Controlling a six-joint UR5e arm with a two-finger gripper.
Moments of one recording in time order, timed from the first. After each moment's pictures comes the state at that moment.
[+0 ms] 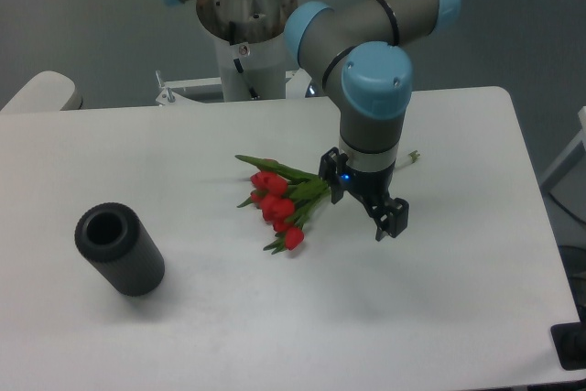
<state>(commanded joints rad) 2.56 -1.89 -1.70 -1.08 1.65 1.51</state>
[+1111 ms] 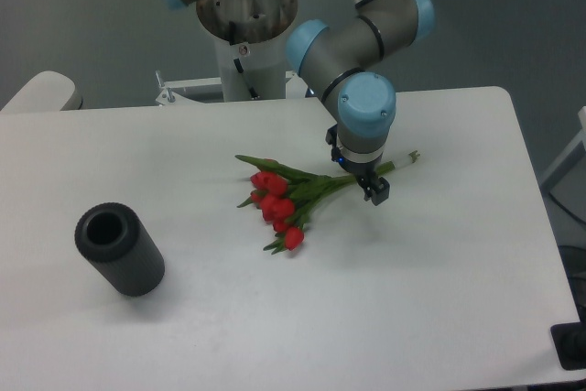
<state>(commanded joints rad) 2.60 -1.89 -1.95 -0.94 1.69 1.61</state>
